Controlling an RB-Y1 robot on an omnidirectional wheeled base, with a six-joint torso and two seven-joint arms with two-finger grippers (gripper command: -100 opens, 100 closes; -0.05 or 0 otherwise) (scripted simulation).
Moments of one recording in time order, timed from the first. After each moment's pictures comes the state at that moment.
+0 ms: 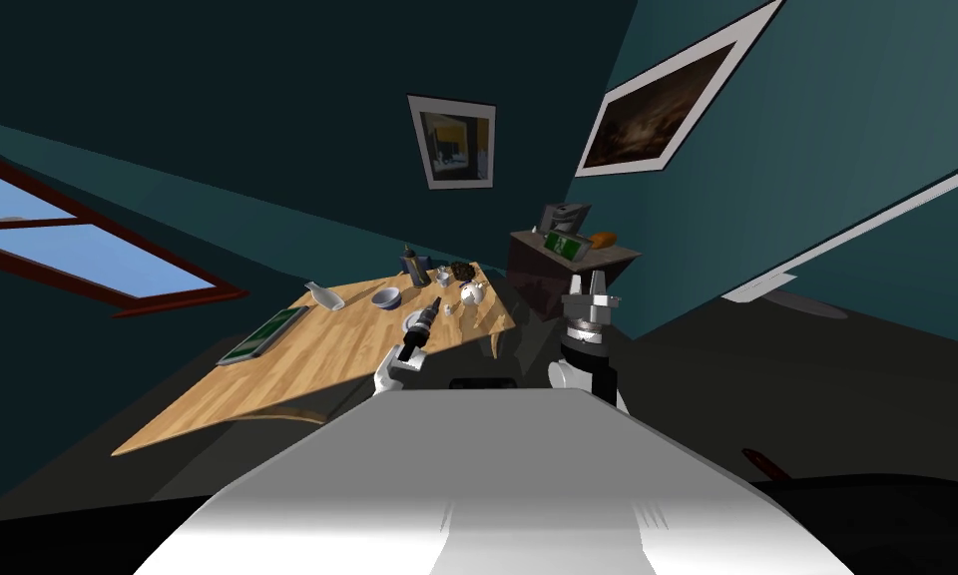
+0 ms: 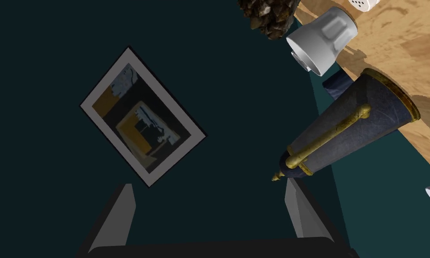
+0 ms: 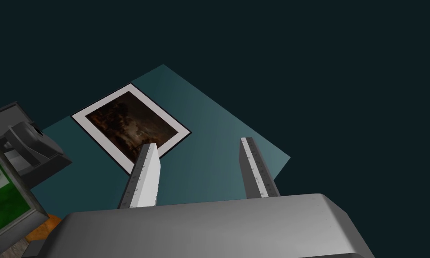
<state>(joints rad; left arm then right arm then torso) 0.12 0.22 -0.08 -1.54 -0.21 -0.19 -0.35 0.52 0.00 0.05 -2.24 -0.11 -0.58 -0.09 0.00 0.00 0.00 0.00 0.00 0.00</state>
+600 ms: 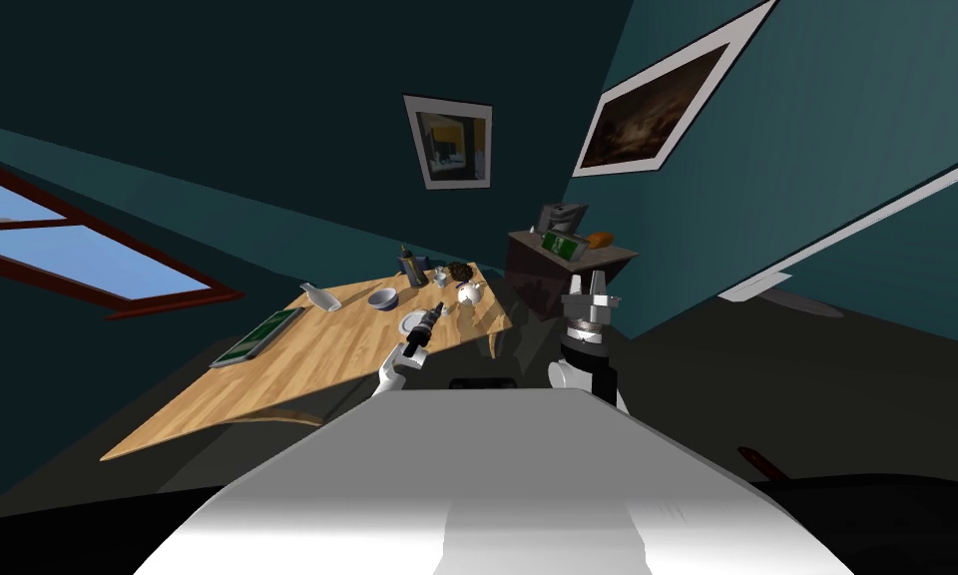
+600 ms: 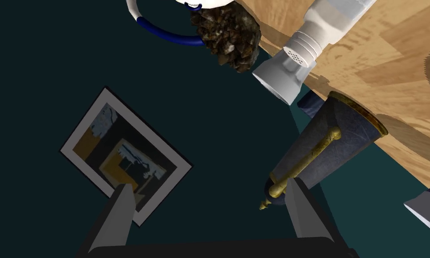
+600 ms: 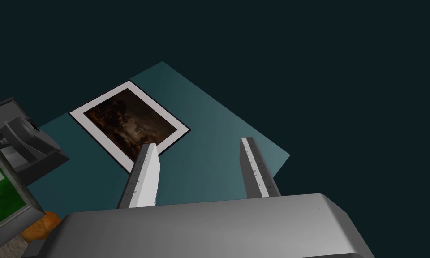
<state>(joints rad) 0.04 0.24 -0.09 -1.37 -0.25 -0.15 -0.37 0.52 0.00 0.05 -2.24 -0.11 -0.58 -0.09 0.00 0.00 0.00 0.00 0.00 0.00</state>
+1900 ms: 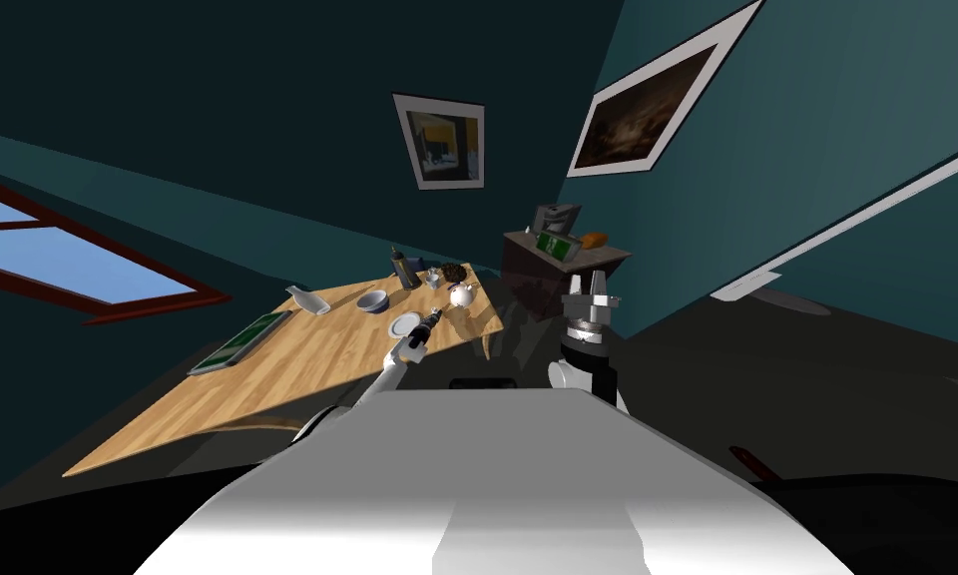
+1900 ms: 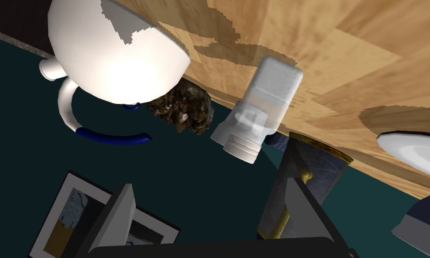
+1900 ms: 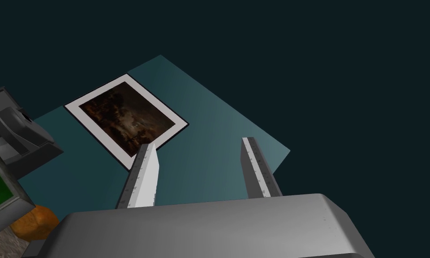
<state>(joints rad) -0.15 0.28 -0.10 -1.01 -0.33 -0.05 -0.40 0.52 0.00 0.05 -2.24 -0.11 -0.58 -0.09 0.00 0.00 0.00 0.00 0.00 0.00</state>
